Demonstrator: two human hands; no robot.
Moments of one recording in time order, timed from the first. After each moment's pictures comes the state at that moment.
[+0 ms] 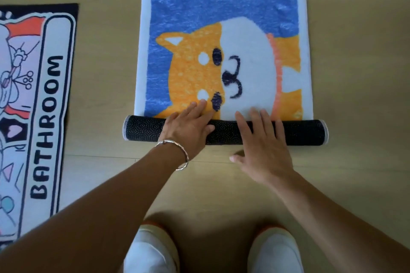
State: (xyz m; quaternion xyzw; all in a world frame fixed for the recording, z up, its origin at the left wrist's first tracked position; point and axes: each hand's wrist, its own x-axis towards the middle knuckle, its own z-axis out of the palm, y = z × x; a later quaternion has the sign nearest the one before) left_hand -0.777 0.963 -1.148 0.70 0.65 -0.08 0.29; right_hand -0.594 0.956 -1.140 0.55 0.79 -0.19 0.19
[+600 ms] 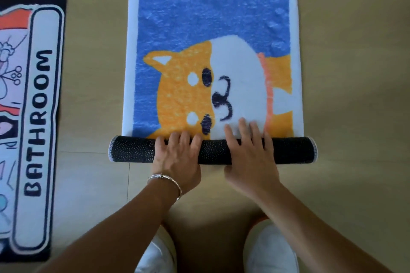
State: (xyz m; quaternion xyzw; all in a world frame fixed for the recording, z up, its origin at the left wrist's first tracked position) left_hand -0.760 0.901 -1.138 0.71 0.65 -0.22 0.16; right_hand -0.605 0.923 -1.133 0.56 0.77 -0.25 0.19
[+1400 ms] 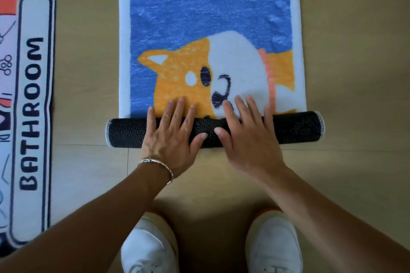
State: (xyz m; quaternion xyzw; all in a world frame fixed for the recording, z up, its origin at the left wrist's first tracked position) left_hand -0.778 0.909 -1.152 0.72 0.66 -0.15 0.17; right_hand -0.609 0.934 -1.144 0.56 0.81 -0.15 0.08
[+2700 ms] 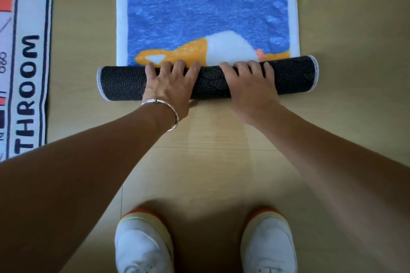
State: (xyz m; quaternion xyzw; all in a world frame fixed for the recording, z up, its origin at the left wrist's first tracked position) left_hand -0.787 1.001 -1.142 0.75 0.64 -0.16 0.07; right_hand -0.620 1.024 -1.137 0.55 0.82 -0.13 0.14
